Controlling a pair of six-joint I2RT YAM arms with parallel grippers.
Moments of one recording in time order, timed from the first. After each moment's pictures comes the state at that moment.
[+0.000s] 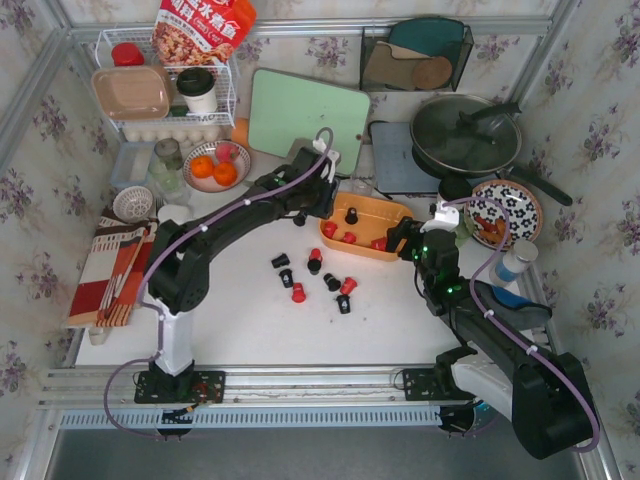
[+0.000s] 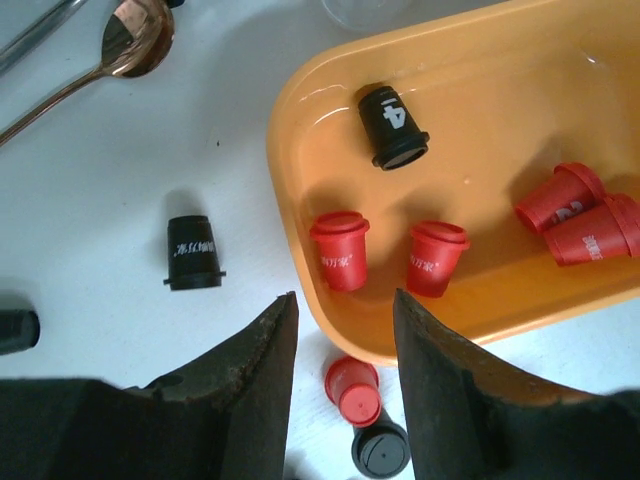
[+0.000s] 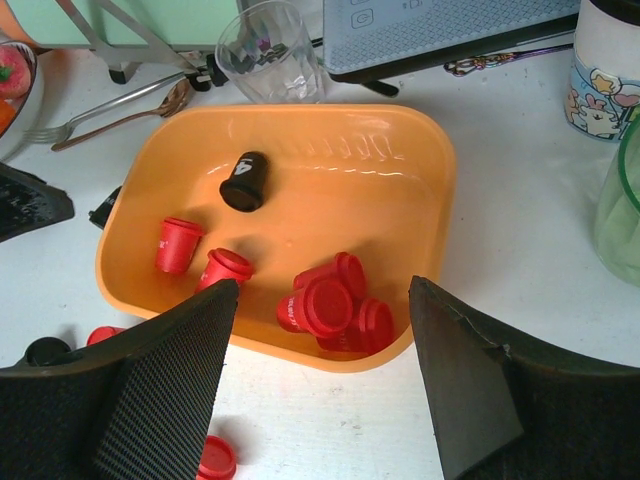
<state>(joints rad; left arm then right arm) -0.70 2.03 1.72 -0.48 0.01 -0.19 0.33 1.00 0.40 0.32 0.21 0.42</state>
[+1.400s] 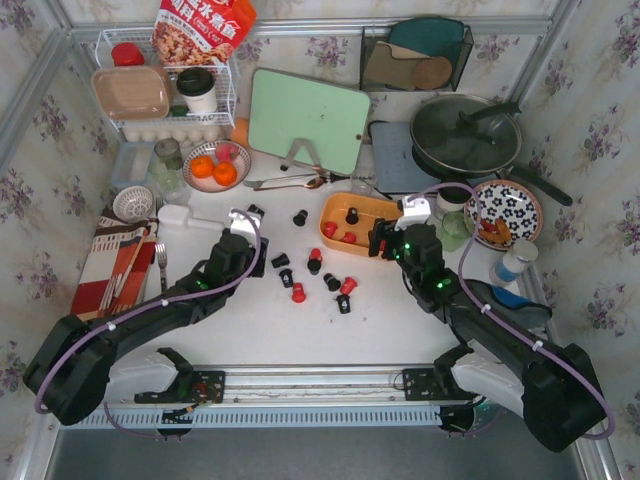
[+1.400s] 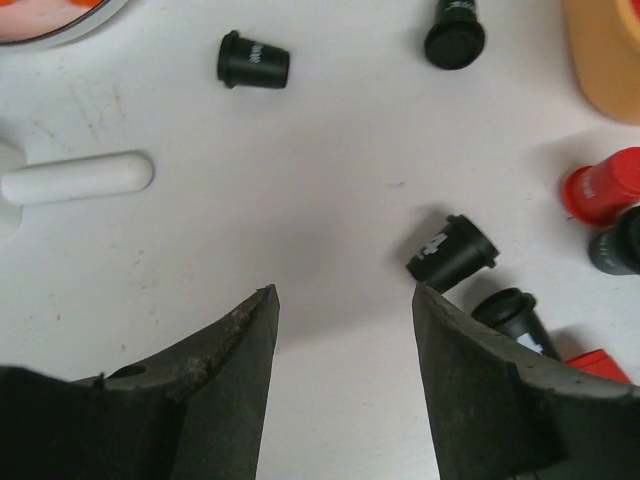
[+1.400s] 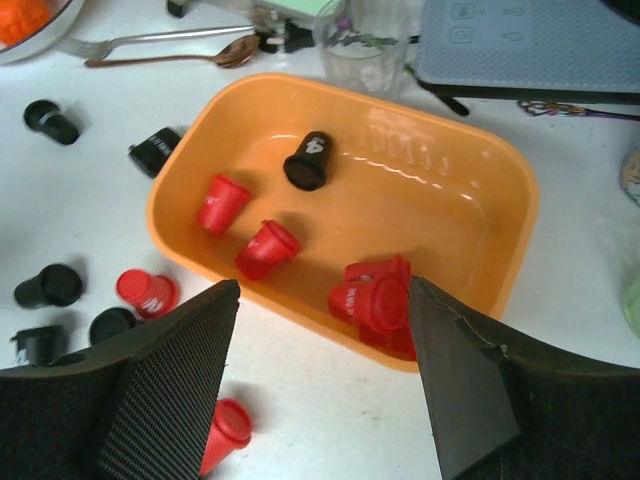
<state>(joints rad) -0.67 1.21 0.55 0.14 -0.32 -0.10 0.49 1.02 0.50 0.23 0.24 0.24</state>
